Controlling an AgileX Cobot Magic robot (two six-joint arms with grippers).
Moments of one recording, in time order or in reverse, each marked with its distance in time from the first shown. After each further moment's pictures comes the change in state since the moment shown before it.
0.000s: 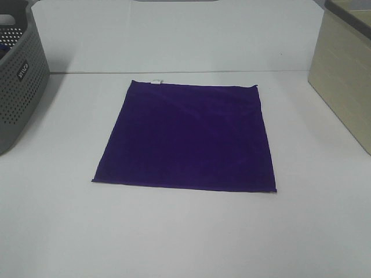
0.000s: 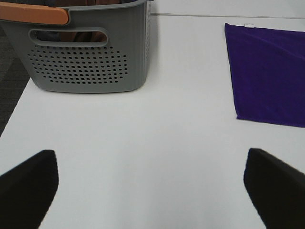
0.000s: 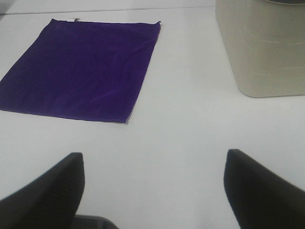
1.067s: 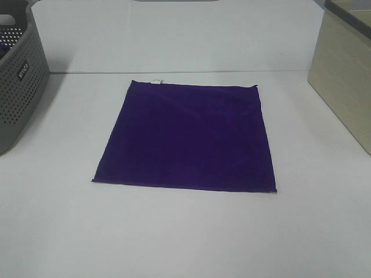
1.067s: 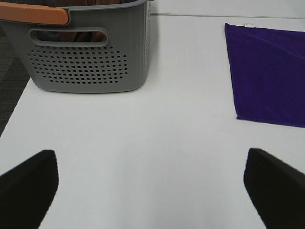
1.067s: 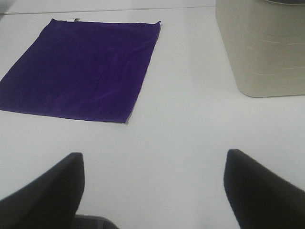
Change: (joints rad) left arm 0.000 0.000 0.000 0.000 0.000 0.000; right arm 0.000 0.000 0.000 0.000 0.000 0.000
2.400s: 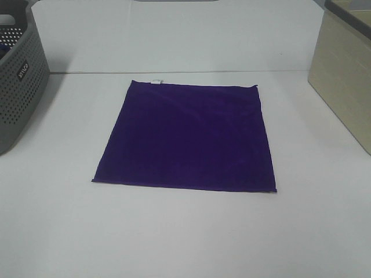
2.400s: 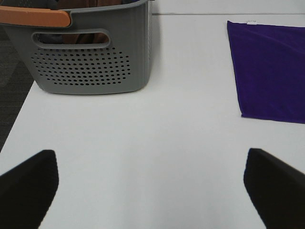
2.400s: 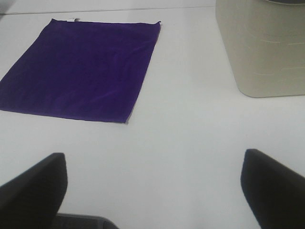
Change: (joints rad) left arm -0.002 0.000 0.000 0.010 0.000 0.022; right arm 0.000 0.000 0.000 0.000 0.000 0.000
